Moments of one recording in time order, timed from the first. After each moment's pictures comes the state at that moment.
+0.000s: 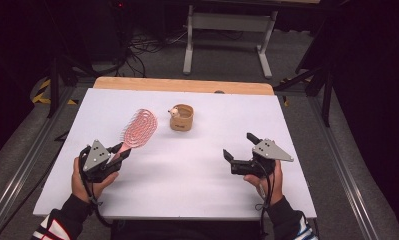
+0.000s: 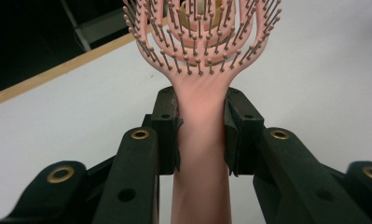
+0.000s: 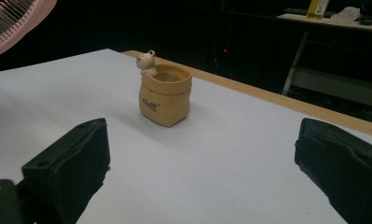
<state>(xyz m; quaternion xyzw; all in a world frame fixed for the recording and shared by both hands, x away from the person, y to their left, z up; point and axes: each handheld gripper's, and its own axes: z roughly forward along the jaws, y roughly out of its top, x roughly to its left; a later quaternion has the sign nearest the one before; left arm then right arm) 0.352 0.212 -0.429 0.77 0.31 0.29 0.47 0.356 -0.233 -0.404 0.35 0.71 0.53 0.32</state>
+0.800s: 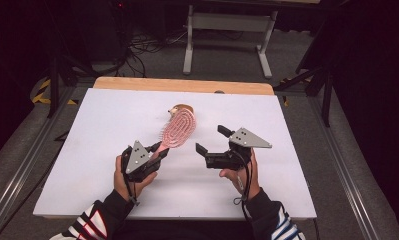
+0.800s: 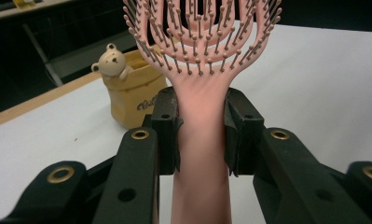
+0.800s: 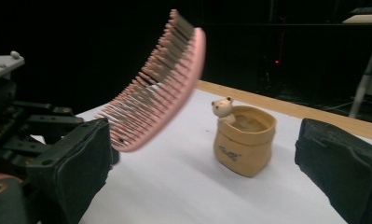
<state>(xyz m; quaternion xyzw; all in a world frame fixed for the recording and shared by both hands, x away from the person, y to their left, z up) 0.354 0.115 -0.433 0.75 0.27 0.28 0.53 0.365 -0.168 -0.377 0.32 0.70 0.60 0.22</state>
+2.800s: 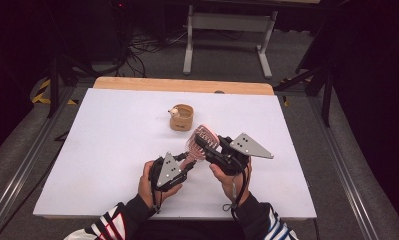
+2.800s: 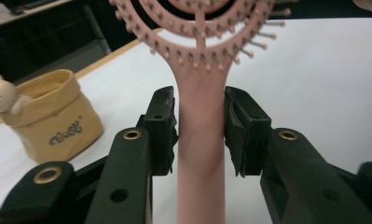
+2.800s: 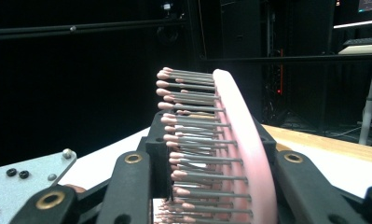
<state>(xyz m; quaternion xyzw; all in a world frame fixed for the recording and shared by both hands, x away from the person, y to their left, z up) 0.340 0.055 -0.448 0.79 0.19 0.27 0.52 0.344 -0.157 -0.369 0.31 0.65 0.65 0.24</state>
